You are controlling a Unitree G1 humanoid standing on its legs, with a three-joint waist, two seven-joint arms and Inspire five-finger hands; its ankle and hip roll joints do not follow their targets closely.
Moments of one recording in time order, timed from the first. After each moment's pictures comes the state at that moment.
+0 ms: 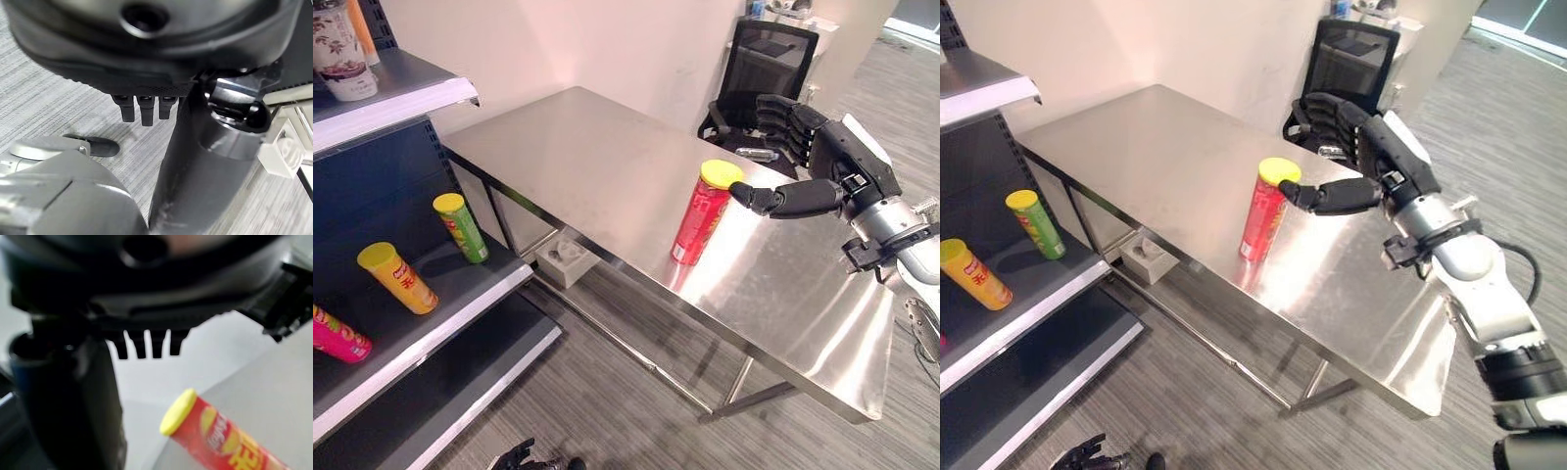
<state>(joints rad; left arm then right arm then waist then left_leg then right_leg) 0.20 0.26 -0.04 0.97 -0.27 -0.07 -0.03 -0.45 -1.05 0.14 0.04 0.53 -0.16 0.12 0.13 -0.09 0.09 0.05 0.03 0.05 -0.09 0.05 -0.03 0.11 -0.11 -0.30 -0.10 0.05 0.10</state>
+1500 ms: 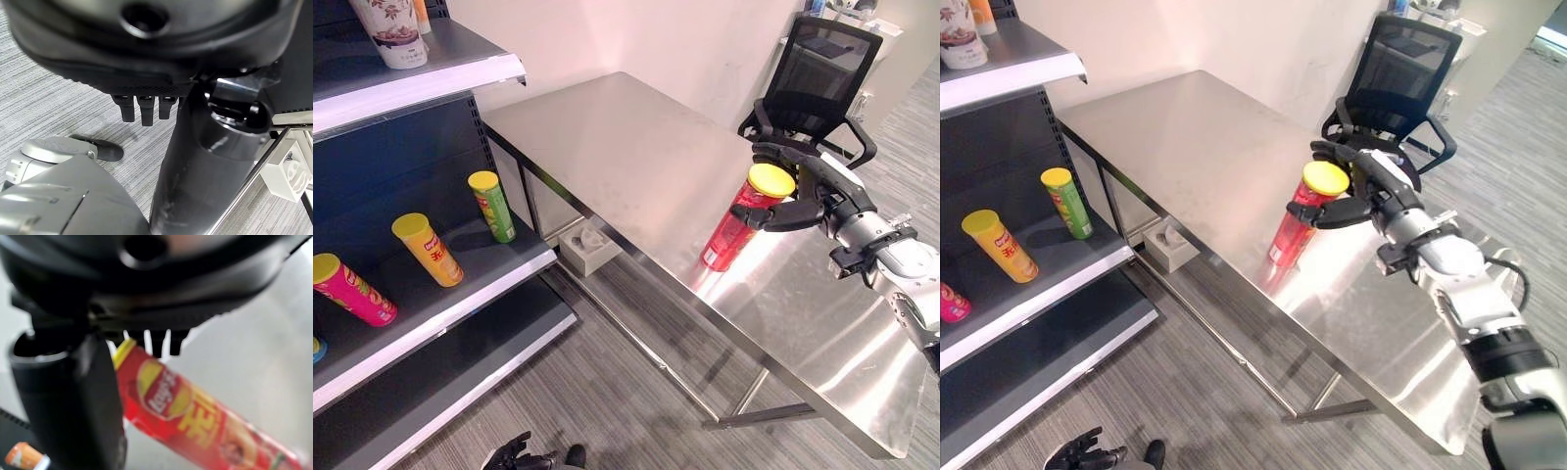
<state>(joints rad) 0.17 0.29 -0.04 0.98 -0.28 -0.08 -0.03 -0.59 -1.03 0.33 0.29 0.61 -0.09 0.17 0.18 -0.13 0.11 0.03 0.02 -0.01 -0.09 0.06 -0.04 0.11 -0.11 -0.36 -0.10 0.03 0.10</state>
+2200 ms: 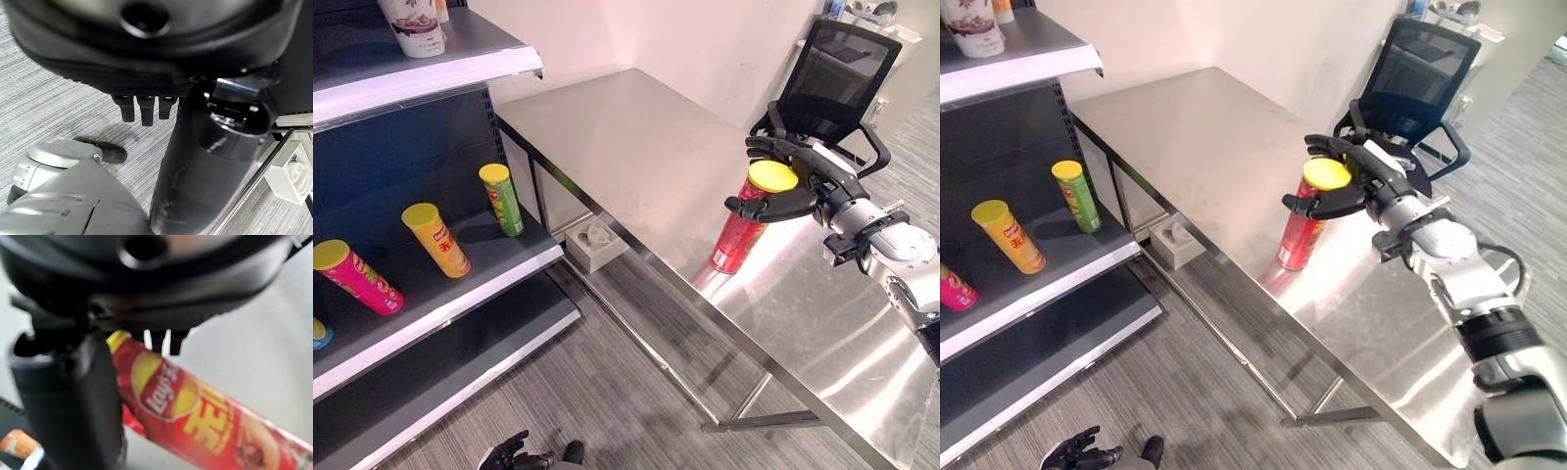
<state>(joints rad) 0.17 0.31 -0.07 0.98 -0.28 -0.08 -0.03 -0.69 -1.03 0.41 0.37 0.61 -0.07 0.20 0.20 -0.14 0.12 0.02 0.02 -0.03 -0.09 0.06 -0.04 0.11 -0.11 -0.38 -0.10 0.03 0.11</state>
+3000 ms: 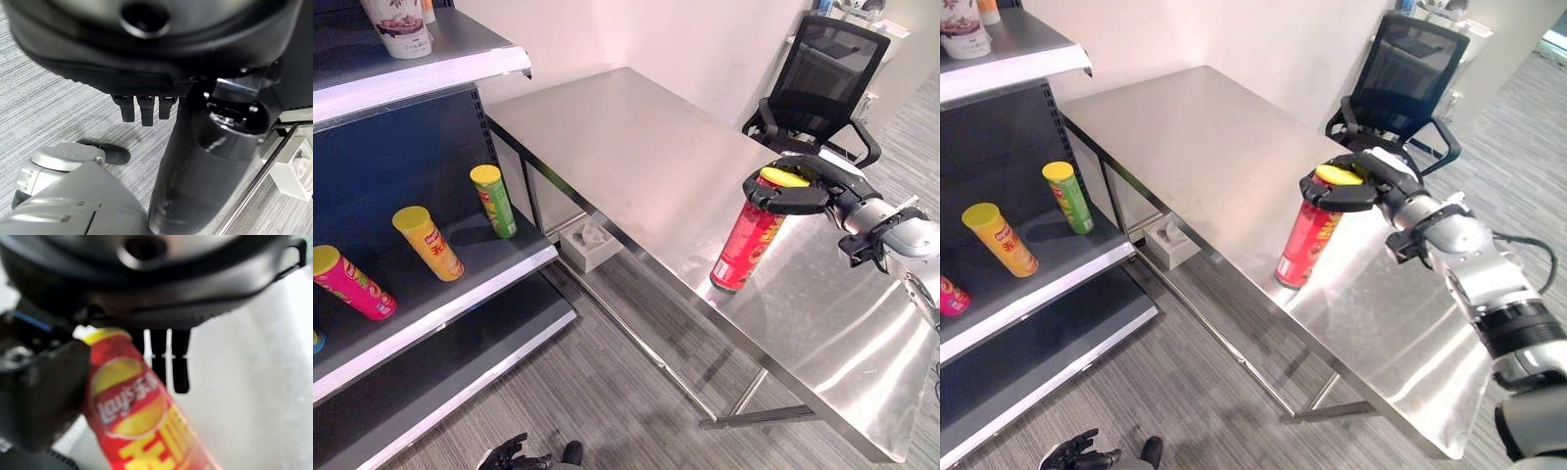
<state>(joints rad) 0.16 0.32 -0.07 1.01 -0.28 -0.08 -0.03 -0.71 -1.11 0.47 0.38 0.55 -0.01 0.22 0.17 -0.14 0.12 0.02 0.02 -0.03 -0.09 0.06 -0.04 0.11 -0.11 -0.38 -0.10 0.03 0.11</state>
